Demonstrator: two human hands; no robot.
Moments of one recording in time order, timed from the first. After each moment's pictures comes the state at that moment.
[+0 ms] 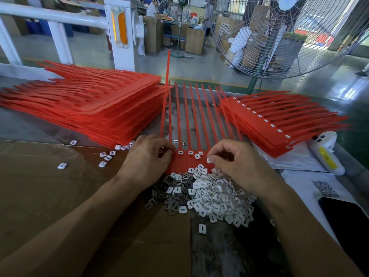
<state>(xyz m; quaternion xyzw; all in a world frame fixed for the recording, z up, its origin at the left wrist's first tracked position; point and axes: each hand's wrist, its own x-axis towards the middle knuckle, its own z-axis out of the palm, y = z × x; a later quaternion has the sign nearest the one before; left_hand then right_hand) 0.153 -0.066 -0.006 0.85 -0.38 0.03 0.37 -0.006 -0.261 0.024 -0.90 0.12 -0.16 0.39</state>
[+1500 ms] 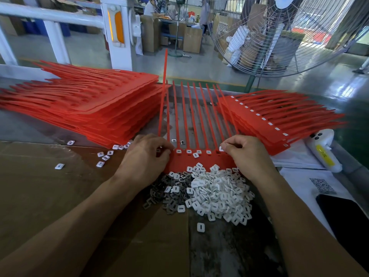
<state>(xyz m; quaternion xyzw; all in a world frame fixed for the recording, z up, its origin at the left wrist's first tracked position) 0.152 -0.067 -0.004 0.85 -0.38 0.03 0.36 0.005 -0.290 0.013 -0.85 0.30 -0.22 0.37</state>
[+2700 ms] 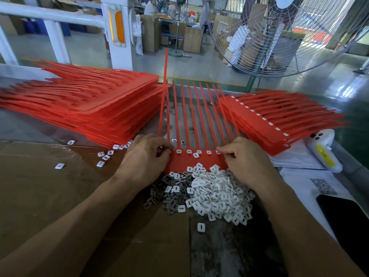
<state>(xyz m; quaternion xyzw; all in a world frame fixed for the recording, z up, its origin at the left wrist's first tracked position) 0.153 -0.066 -0.005 0.85 -0.38 0.02 0.36 -0.001 -0.276 0.018 -0.95 0.23 -0.14 0.14</state>
